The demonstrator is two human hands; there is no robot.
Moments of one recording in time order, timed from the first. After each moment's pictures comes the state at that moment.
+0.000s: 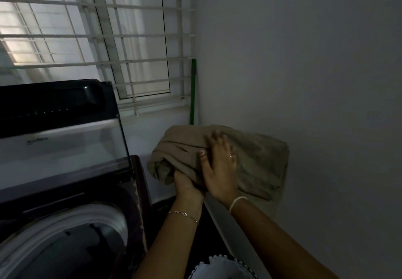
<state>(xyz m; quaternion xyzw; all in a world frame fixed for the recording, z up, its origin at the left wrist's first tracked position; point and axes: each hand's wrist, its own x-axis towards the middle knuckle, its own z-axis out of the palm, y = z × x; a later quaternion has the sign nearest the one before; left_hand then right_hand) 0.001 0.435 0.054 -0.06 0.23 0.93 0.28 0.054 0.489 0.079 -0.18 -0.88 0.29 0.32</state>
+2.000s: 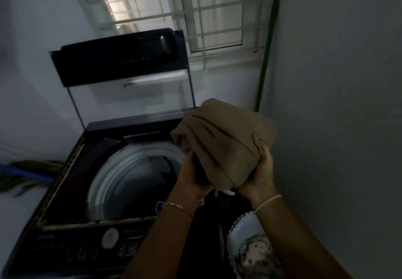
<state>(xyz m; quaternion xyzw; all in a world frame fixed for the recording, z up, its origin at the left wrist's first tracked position) 0.057 0.305 0.055 -0.18 0.39 0.87 0.25 0.080 0.428 0.025 -0.10 -0.19 0.98 -0.01</state>
